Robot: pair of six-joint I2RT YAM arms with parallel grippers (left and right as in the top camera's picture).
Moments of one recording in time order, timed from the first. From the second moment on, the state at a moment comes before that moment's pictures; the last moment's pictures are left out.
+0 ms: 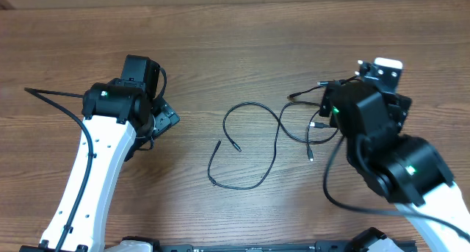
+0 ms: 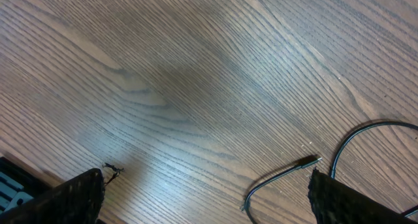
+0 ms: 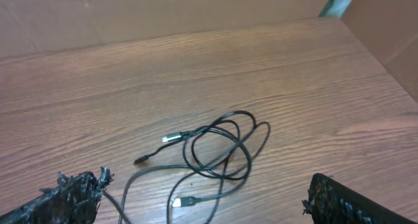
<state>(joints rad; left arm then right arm) -0.16 1.44 1.35 -1.33 -0.16 -0.87 0.53 1.12 1.29 -0.98 0.67 0.50</state>
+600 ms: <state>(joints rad) -0.16 1.44 1.35 -1.33 -0.16 -0.87 0.26 1.60 1.29 -0.70 0.35 0.51</state>
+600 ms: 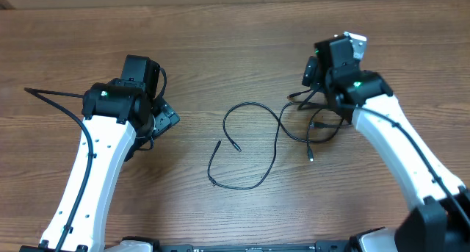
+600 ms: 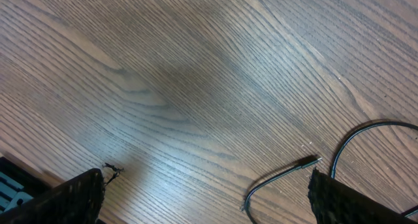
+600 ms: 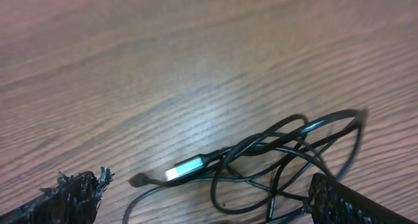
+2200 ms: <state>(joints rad) -0.16 1.44 1.35 -1.33 -0.16 -0.87 0.18 1.73 1.27 -0.64 -0.02 0.51</state>
